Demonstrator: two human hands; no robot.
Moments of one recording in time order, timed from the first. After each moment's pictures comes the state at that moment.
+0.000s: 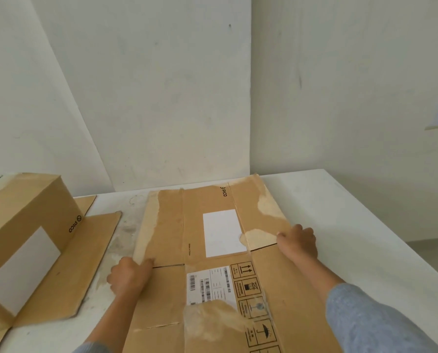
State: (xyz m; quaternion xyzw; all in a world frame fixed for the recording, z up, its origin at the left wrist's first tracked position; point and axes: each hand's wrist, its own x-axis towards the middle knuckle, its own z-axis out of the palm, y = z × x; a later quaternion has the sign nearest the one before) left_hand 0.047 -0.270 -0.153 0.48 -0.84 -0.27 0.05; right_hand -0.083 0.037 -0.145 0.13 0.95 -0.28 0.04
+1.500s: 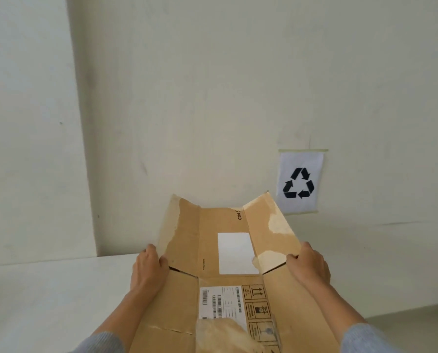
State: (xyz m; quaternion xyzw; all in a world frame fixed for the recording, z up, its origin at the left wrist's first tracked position) left_hand -0.190 0.232 -0.037 0.19 -0.90 -0.30 0.25; right_hand -0.240 0.552 -0.010 0.11 0.94 -0.28 -0.14
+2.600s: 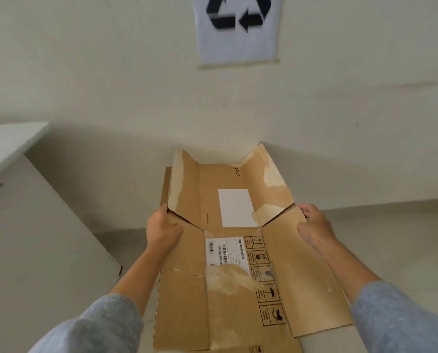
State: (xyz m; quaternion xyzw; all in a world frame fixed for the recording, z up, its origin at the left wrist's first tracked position) left_hand -0.325 0.596 -0.306 0.28 -0.88 -0.37 0.11; right_hand -0.399 0.880 -0.307 0.11 0.86 -0.49 0.09
